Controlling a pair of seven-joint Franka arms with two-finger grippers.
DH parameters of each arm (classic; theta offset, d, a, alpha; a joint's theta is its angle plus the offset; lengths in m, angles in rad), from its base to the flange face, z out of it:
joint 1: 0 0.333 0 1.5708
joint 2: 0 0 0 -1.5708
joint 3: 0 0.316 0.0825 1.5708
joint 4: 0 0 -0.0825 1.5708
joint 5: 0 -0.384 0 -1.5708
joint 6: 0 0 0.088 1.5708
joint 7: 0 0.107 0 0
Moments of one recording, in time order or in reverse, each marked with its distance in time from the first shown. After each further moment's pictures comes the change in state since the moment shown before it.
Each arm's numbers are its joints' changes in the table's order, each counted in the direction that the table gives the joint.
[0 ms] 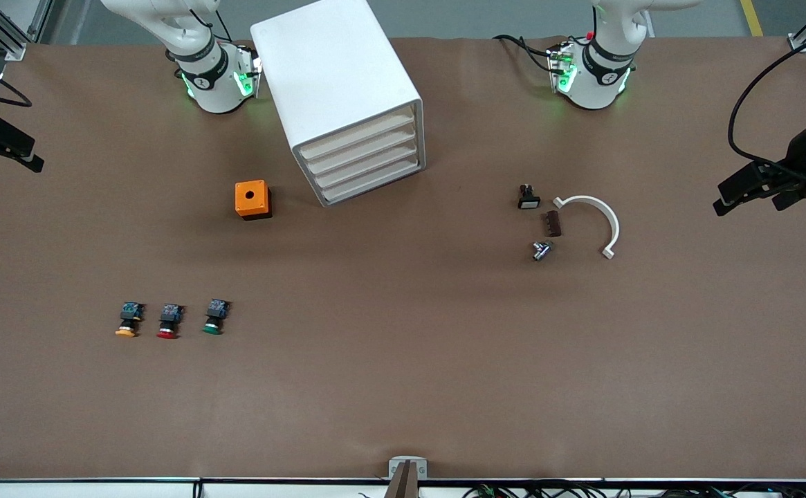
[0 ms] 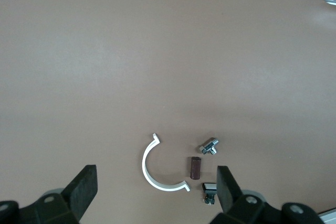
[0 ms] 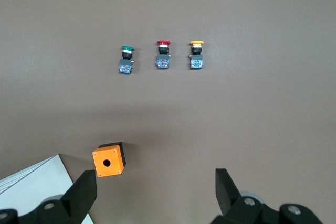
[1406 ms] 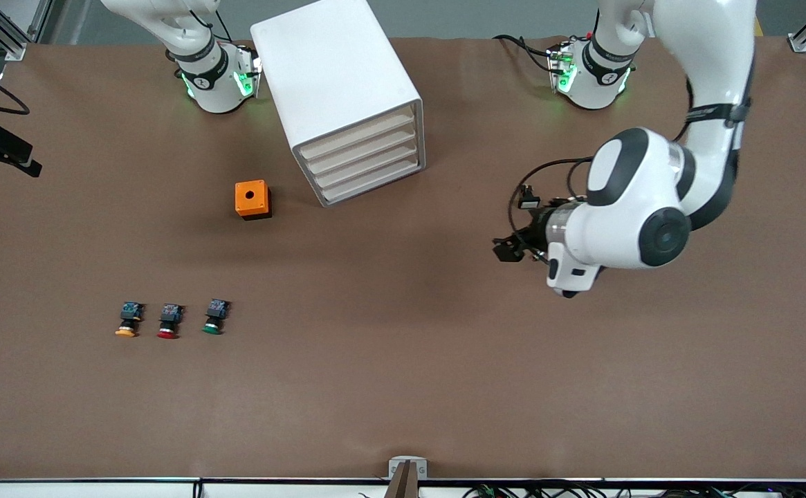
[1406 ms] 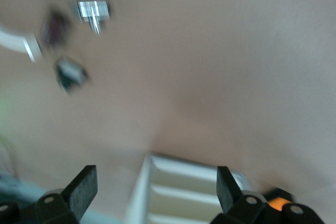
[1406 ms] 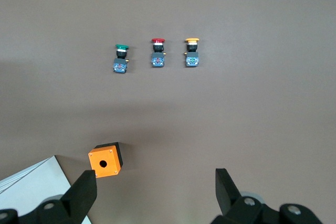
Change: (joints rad) left arm -0.344 -0.458 -0.028 0.131 0.414 -0.075 -0.956; right arm -0.008 -0.018 -0.012 -0.001 0.003 0.003 0.000
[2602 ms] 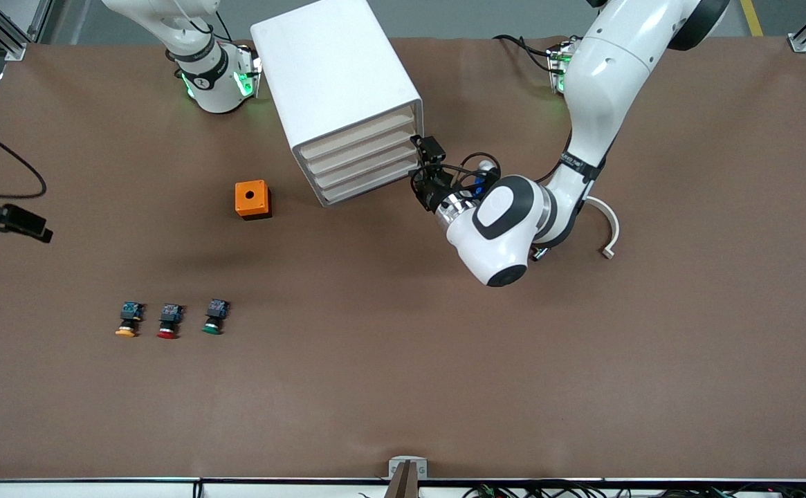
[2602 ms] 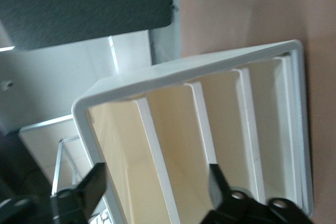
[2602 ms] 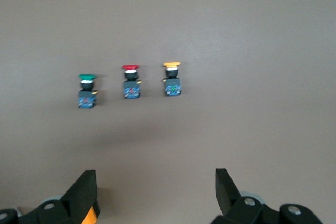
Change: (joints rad) left arm -0.080 -0.277 -0.129 0.033 0.498 -0.236 -1.141; right arm -0.063 -0.256 -0.009 -0.004 0.002 0.250 -0.015
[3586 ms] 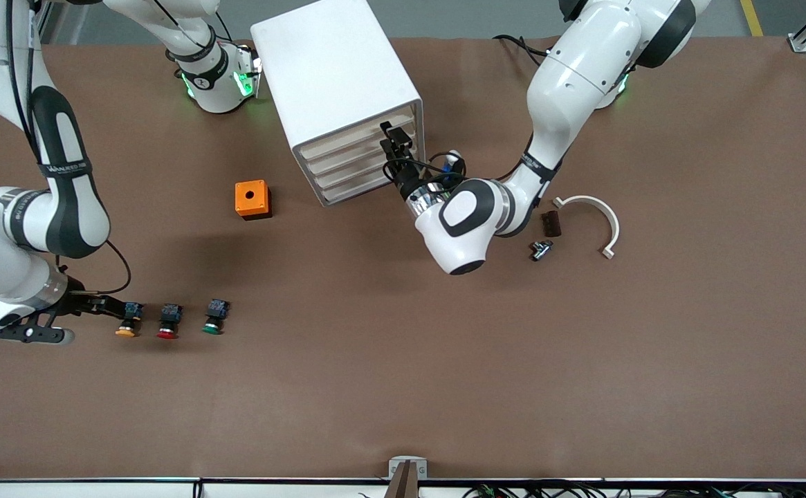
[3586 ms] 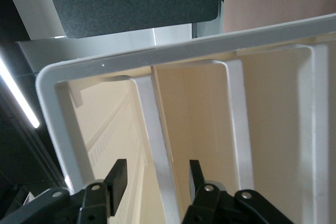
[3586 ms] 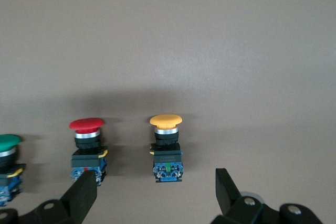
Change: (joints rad) left arm -0.109 -0.084 -0.004 0.000 0.140 -0.022 -0.045; right arm -0.004 -0.343 0.013 -0.131 0.000 0.547 -0.005
